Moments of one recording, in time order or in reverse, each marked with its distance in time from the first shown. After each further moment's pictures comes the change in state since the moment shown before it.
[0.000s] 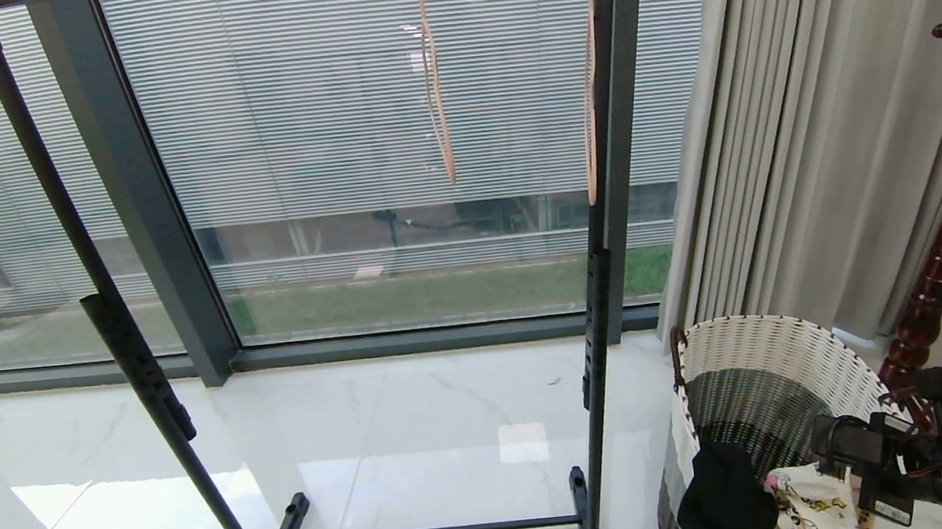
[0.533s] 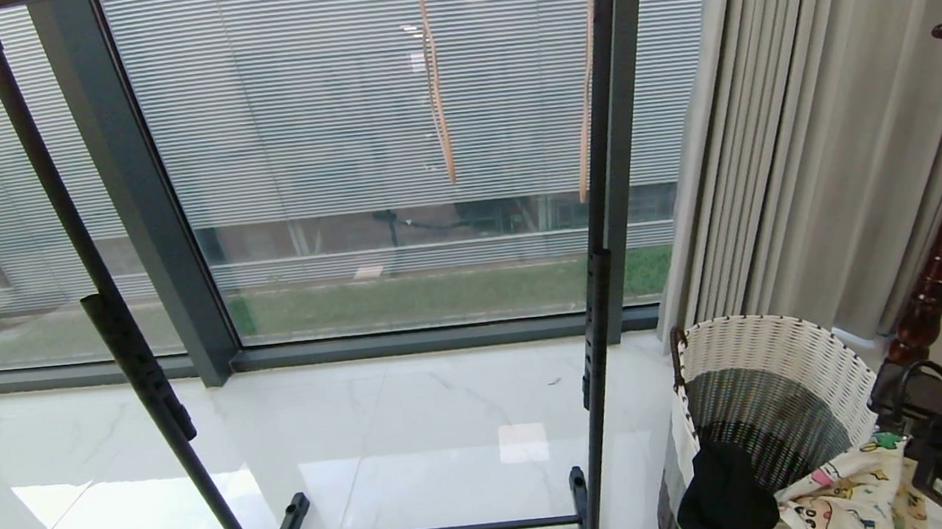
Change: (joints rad) left arm 0.000 0.000 0.000 0.000 0.000 0.000; right arm 0.022 -0.543 -0.098 0.641 -0.014 0.233
